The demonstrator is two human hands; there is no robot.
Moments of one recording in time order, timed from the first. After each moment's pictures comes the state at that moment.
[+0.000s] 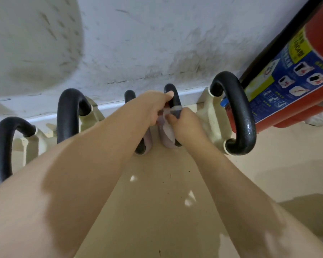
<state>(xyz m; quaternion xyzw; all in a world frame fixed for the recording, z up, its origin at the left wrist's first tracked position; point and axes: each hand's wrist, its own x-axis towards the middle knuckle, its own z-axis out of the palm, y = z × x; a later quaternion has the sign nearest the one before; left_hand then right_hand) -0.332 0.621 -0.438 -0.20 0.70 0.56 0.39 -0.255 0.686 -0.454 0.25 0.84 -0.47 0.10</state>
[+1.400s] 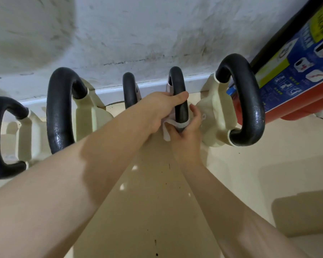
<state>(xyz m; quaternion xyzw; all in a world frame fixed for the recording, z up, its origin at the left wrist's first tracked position) -0.289 0.612 -0.440 -0.10 0.71 0.57 0.40 -0.208 0.663 -0.505 0.26 0.76 -0.59 -0.12</state>
